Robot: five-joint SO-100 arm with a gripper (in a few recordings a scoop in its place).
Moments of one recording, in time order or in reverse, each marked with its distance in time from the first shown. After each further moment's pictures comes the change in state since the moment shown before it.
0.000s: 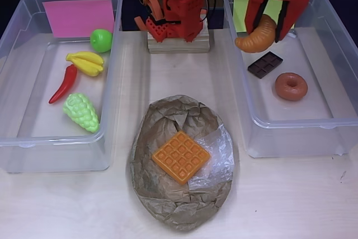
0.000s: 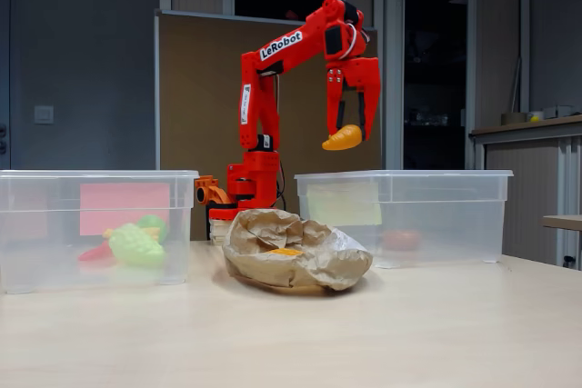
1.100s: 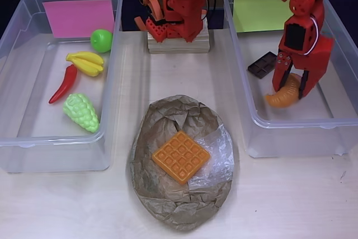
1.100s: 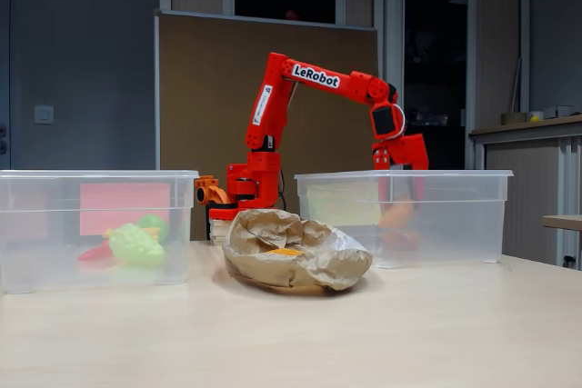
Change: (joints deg) arm -6.2 -20.1 17.2 -43.9 8.3
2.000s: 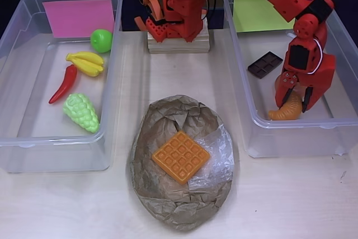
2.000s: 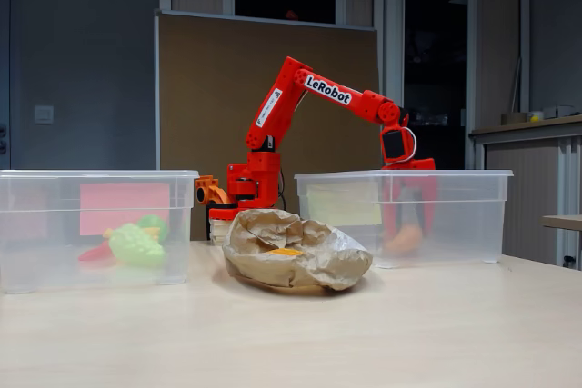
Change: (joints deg) arm -0.8 -11.2 -6.2 -4.0 -7.5
